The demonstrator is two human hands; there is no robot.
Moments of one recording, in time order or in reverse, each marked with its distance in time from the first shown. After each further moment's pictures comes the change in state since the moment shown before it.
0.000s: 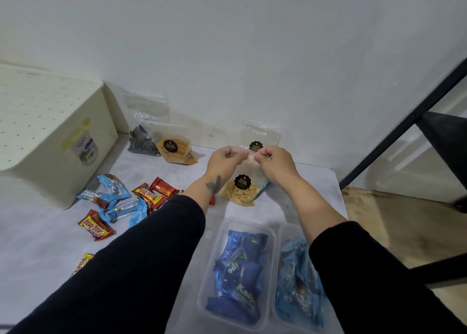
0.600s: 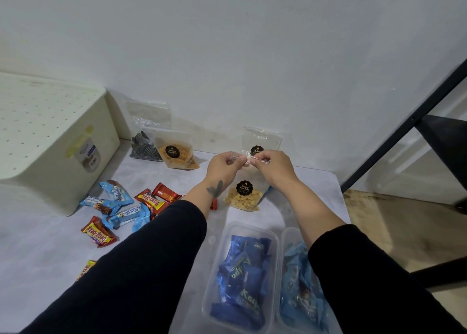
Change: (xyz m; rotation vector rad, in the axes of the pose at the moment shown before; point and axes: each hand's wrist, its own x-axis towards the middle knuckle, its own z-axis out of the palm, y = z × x) left_hand 0.003 -0.002 -0.005 0.042 -0.013 0.024; right_hand -0.004 -0.009 0.002 0.006 -0.021 -0.011
